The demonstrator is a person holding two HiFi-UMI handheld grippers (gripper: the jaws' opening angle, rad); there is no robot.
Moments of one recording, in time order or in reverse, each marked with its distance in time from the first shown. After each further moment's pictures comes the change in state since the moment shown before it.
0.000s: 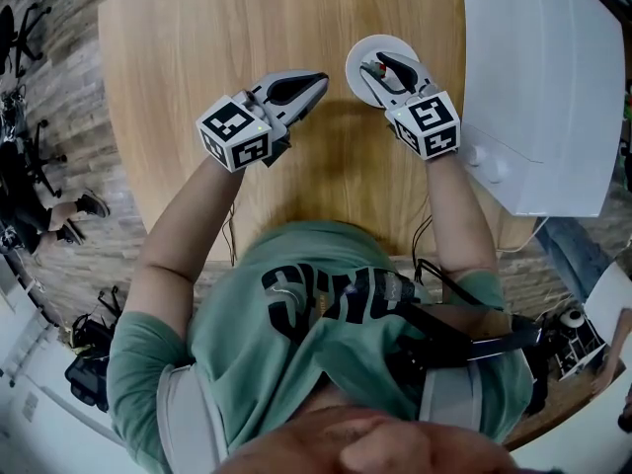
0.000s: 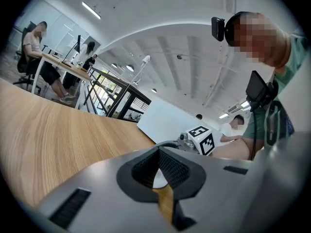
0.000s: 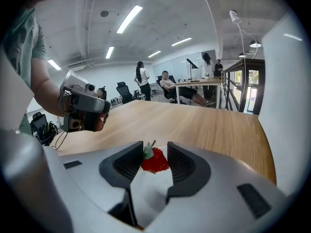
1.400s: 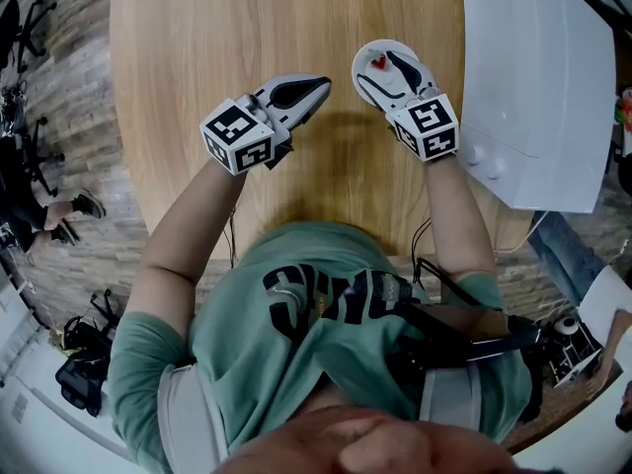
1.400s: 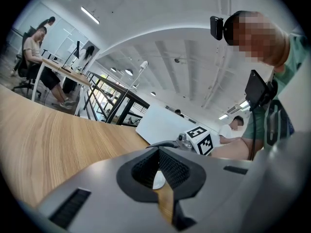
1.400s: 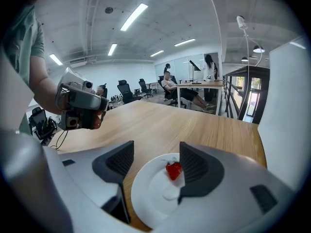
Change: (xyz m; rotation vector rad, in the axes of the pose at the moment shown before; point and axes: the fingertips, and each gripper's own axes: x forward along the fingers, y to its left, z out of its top) left arm -0.018 -0.015 0.013 0.026 -0.044 0.001; right arm -0.006 0.011 0.016 -0.052 0.010 -0.017
